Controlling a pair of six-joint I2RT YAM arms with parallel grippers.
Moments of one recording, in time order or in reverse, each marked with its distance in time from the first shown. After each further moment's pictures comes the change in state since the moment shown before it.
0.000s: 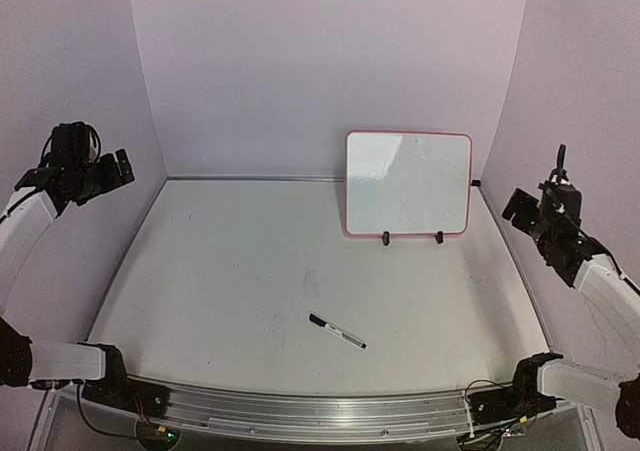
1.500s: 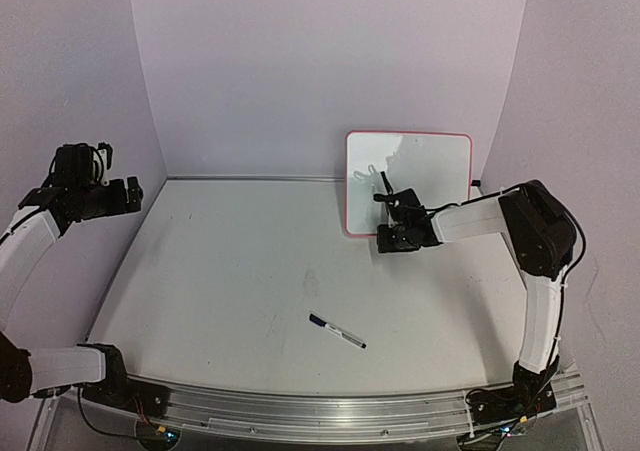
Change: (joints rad) left arm 0.000 -0.058 -0.102 -0.034 0.123 0.218; right arm 0.455 1.123 0.543 0.093 -0.264 -0.027
